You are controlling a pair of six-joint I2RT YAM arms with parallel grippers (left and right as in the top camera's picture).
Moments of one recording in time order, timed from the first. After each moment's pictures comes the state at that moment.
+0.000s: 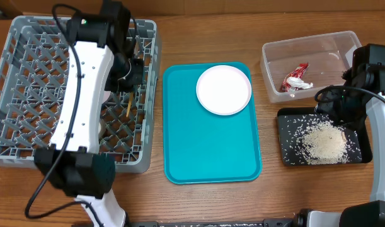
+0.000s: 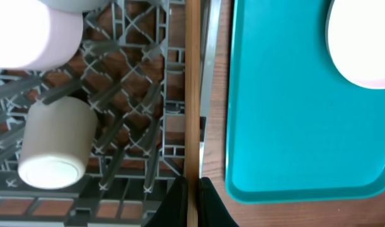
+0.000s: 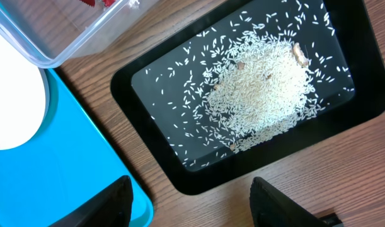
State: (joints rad) left arm -0.12 1.92 2.07 -1.65 0.04 -0.17; right arm -0.19 1.52 1.48 -1.40 -0.02 0.30
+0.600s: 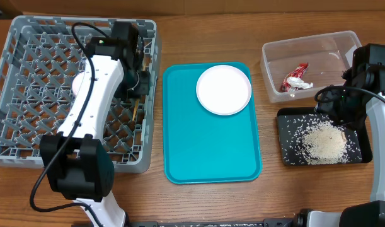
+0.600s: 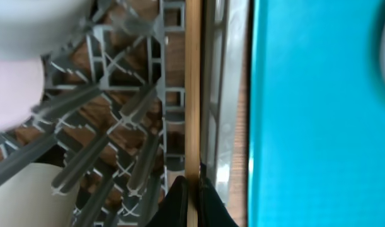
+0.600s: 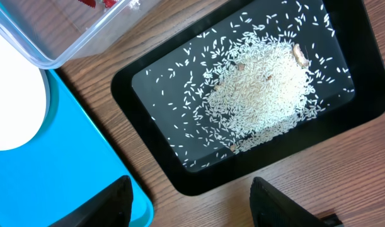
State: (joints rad) left arm -0.12 1.90 1.69 -1.26 0.01 -0.10; right arm -0.19 1.52 1.48 -1.39 -0.02 0.30
